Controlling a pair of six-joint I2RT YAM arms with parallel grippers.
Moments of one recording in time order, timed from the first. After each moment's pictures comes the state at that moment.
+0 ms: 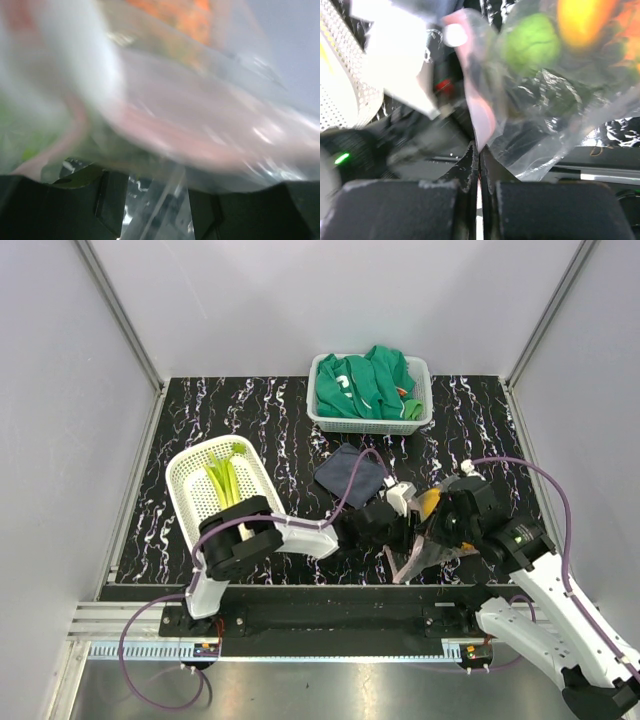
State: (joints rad) left arm -1.18 1.98 1.10 0.53 0.13 -0.85; right arm 0.54 0.74 0.88 -0.99 0.04 0.84
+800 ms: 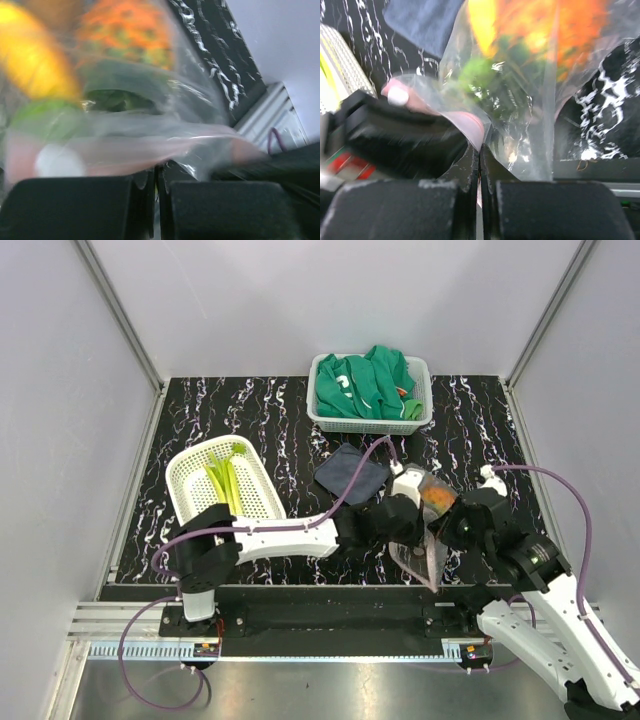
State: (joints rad) left arm -1.27 1.84 1.31 0.01 -0.24 -0.76; right arm 0.54 0.62 0.85 -0.98 0.16 0.85
